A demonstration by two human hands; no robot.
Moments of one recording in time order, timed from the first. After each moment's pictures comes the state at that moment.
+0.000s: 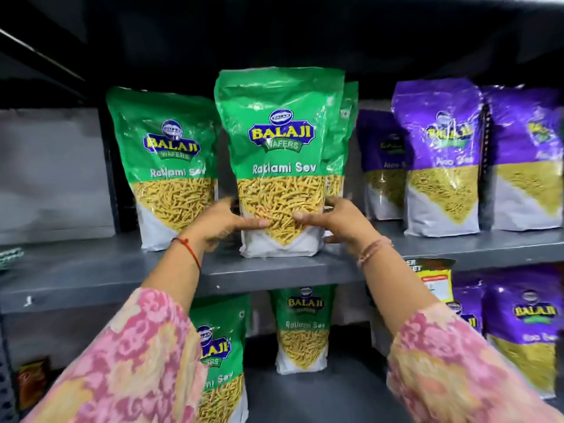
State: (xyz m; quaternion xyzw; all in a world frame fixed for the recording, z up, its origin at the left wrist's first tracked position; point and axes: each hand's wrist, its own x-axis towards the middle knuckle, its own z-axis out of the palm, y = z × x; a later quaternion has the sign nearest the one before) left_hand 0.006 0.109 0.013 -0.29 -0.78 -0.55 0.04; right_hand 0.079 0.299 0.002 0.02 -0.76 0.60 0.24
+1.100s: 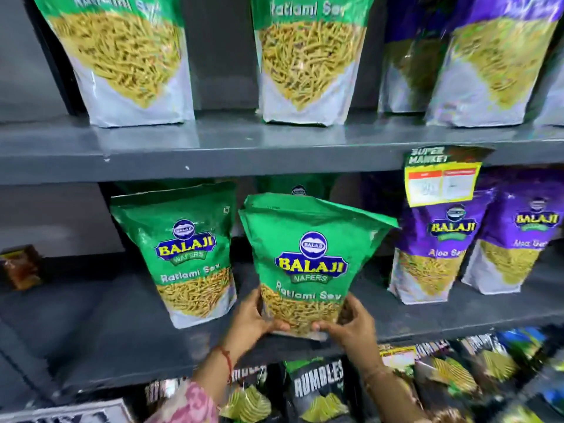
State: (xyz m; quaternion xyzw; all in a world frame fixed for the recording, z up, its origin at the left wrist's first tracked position) left_hand 0.047 0.142 -0.320 -0.21 -0.73 -0.64 -0.11; right_hand 0.130 0.318 -0.343 -0.09 -0.70 0.67 0.23
